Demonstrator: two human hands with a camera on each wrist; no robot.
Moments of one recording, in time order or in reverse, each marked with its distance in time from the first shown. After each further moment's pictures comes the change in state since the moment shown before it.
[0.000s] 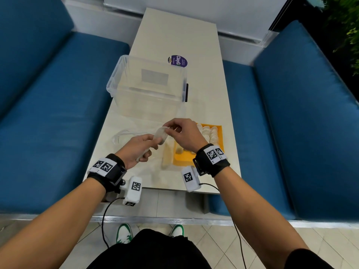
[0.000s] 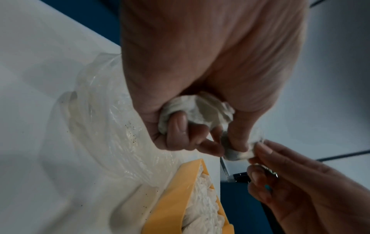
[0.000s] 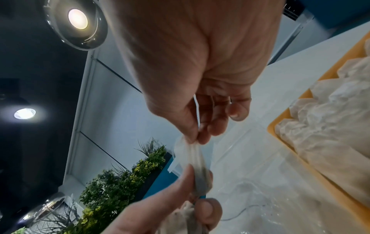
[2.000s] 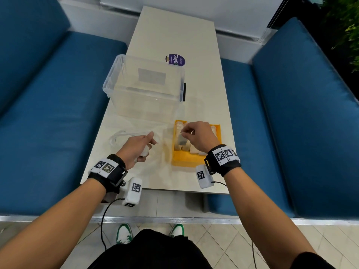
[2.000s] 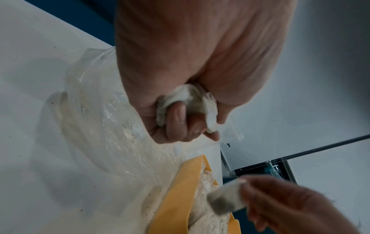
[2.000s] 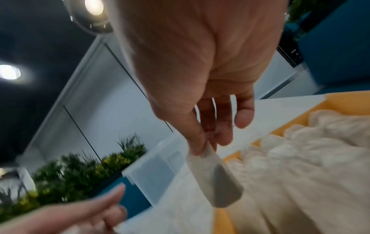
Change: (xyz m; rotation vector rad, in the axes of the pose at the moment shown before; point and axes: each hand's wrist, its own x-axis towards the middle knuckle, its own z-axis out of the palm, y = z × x) left_hand 0.013 -0.001 0.005 0.022 0.184 -0.069; right_hand -0.008 0.041 -0.032 -0.220 -0.020 0.108
